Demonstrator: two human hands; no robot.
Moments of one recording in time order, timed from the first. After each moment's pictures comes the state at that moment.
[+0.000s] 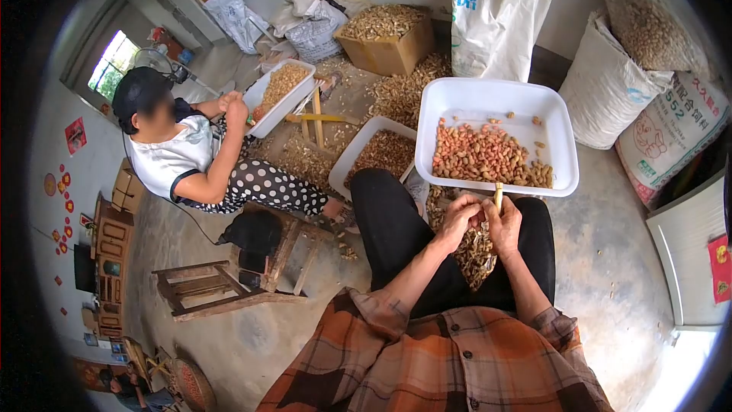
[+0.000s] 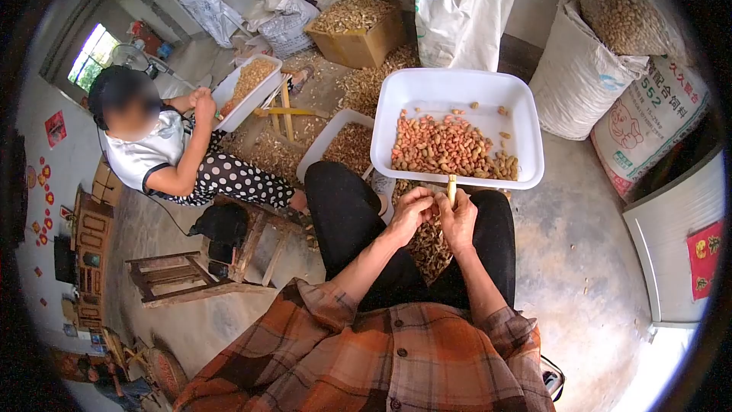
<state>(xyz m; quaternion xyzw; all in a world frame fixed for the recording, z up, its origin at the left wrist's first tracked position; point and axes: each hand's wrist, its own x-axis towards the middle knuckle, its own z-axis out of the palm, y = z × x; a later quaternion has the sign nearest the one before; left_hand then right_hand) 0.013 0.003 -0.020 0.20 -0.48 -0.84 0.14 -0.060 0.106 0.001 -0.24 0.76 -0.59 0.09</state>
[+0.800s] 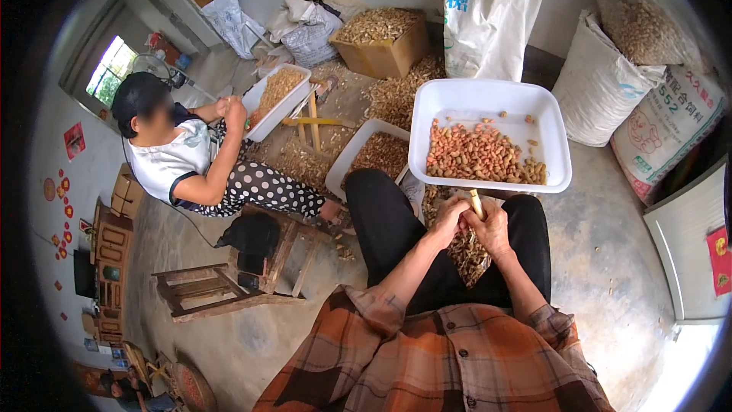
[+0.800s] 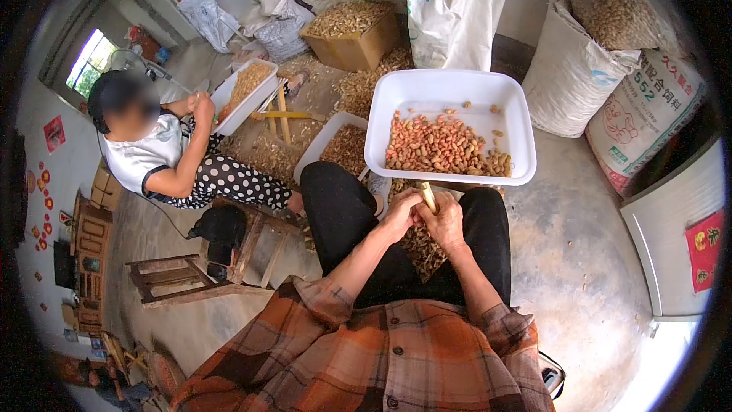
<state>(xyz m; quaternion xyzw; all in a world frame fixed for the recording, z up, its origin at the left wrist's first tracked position) 0.016 0.001 -0.020 0.26 -0.45 -0.85 0.10 -0.053 0.112 0.003 -0.36 0.77 -0.52 0.10</state>
